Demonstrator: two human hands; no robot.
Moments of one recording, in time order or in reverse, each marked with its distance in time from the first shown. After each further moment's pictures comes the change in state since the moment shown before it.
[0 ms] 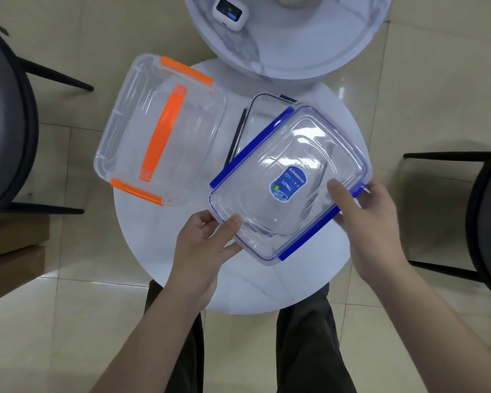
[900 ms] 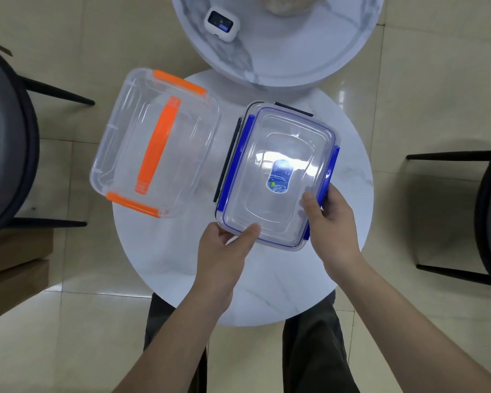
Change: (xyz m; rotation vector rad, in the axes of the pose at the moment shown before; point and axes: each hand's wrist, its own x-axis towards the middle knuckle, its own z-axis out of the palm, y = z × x) left_hand 0.023 -0.027 0.025 0.257 0.083 -0.010; right_hand 0.025 0.044 0.030 -0.059 -0.090 -0.157
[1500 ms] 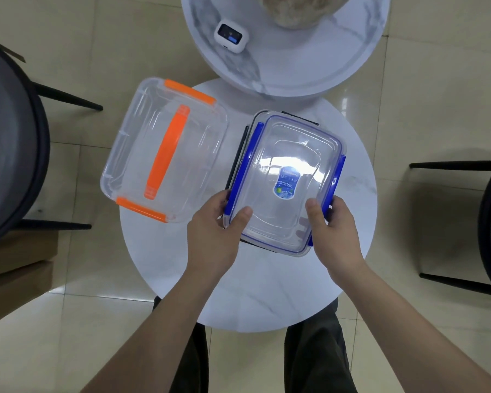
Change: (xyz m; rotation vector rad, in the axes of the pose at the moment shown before) left_hand 0.017 0.036 -0.013 0.400 0.052 0.408; right_hand 0.005 0.006 0.001 -0.120 0.015 0.048
